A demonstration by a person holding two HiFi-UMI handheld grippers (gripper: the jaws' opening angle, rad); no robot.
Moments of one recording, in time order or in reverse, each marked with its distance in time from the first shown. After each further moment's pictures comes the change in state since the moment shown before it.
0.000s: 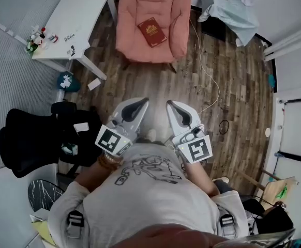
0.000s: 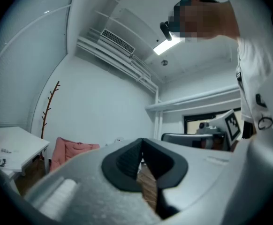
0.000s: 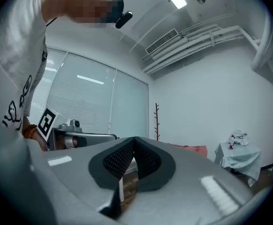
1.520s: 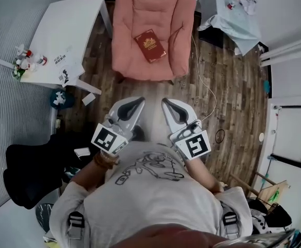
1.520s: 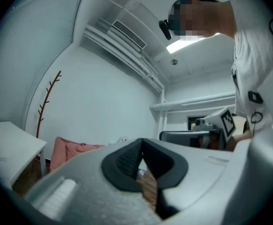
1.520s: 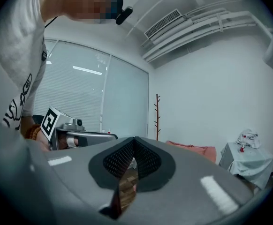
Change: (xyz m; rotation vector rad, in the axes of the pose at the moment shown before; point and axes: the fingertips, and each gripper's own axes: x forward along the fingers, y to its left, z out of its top) left arm 0.102 0.258 -0.003 -0.055 0.013 -0.043; right arm 0.258 -0.108 -0.027 -0.022 0.092 0.027
